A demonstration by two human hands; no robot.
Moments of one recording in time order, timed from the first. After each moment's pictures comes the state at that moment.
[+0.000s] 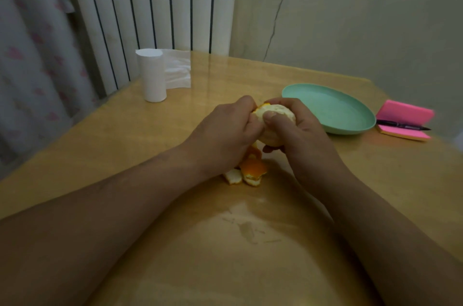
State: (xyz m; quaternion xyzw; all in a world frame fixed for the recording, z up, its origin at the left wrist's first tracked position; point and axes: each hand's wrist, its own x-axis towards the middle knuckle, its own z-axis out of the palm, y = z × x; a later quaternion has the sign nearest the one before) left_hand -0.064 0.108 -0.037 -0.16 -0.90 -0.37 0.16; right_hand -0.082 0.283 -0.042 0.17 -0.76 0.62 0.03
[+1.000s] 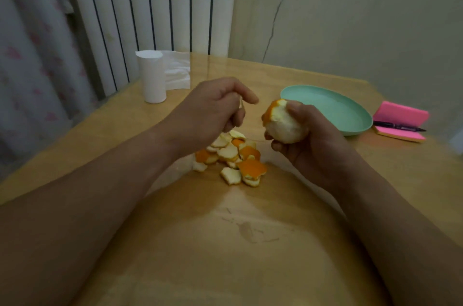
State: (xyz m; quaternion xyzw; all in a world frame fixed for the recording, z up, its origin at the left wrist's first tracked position) left_hand -0.067 0.079 -0.016 -0.16 -0.82 -0.54 0.10; right_hand -0.095 0.302 -0.035 0.16 -0.57 0.79 -0.15
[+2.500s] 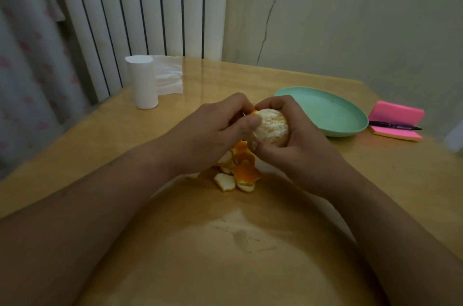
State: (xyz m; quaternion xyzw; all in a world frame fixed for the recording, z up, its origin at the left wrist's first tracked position) left_hand -0.068 0.086 -0.029 -0.24 -0.89 -0.37 0.12; right_hand -0.080 0.304 -0.031 0.32 -0.80 0.51 0.02
